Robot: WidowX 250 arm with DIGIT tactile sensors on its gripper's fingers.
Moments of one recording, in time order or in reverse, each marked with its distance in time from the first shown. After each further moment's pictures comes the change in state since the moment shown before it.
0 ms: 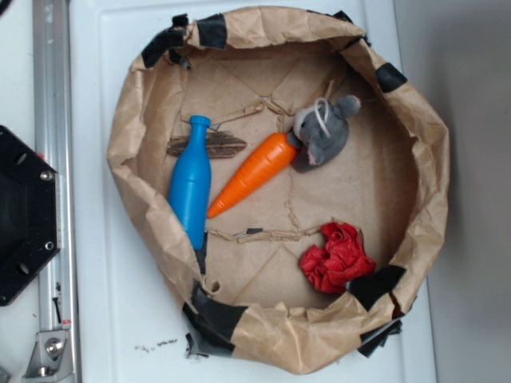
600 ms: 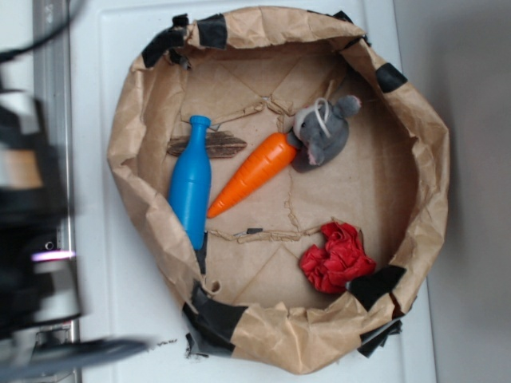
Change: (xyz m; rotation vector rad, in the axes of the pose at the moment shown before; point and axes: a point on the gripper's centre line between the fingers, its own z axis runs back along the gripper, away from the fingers) arm 0.042 0.013 -0.064 0.088 0.044 0.169
